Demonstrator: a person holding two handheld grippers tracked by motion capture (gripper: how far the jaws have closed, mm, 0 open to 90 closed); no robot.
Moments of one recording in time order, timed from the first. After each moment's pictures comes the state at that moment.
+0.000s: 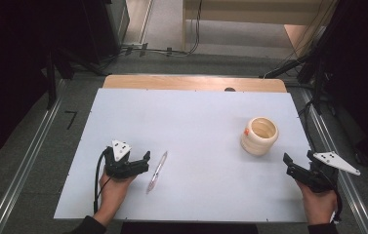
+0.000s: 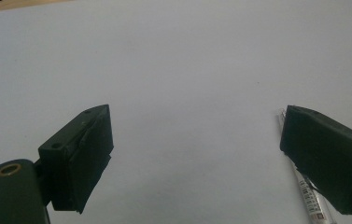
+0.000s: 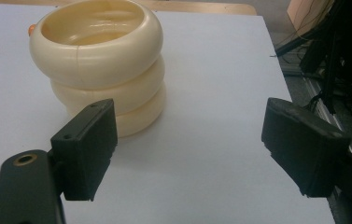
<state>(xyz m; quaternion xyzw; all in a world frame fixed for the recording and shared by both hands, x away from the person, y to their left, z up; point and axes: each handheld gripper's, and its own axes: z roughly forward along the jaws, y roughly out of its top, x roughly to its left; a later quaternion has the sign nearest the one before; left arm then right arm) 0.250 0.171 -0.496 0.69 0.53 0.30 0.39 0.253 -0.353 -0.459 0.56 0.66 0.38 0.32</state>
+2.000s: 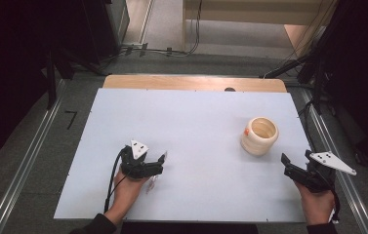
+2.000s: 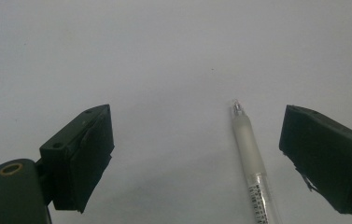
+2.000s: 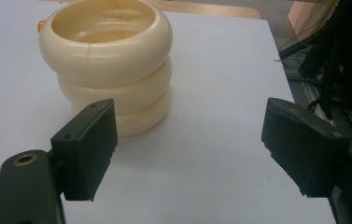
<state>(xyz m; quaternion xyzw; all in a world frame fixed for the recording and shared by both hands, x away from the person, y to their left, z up) 0.263 0.136 -0.506 0.72 0.51 0.27 0.38 0.252 -0.346 -0.458 0.54 0.67 0.38 0.33</state>
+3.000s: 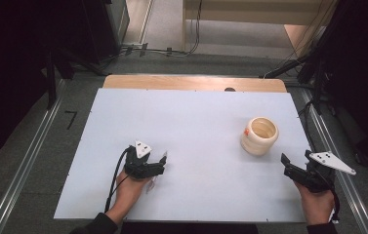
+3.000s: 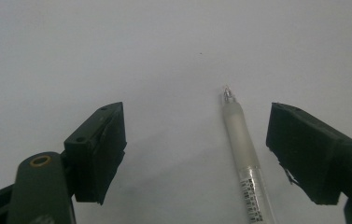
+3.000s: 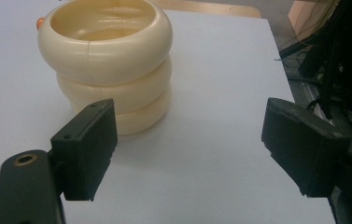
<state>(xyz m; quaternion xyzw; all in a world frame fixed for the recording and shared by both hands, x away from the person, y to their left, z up) 0.268 0.131 -0.513 0.74 0.51 0.24 0.37 0.252 -0.346 -0.459 0.54 0.67 0.38 0.33</state>
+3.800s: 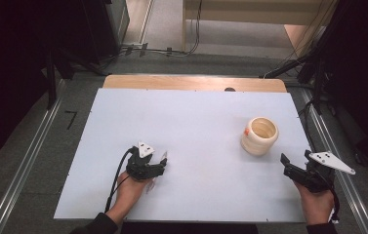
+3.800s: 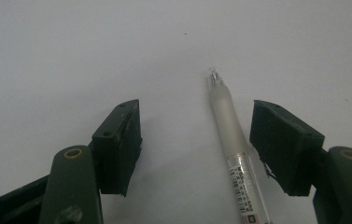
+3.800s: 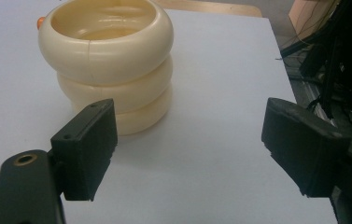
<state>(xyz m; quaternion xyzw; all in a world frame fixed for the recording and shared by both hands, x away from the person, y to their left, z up) 0.270 0.128 -0.518 0.76 0.50 0.21 0.36 0.253 -0.346 -0.459 0.54 0.67 0.38 0.33</state>
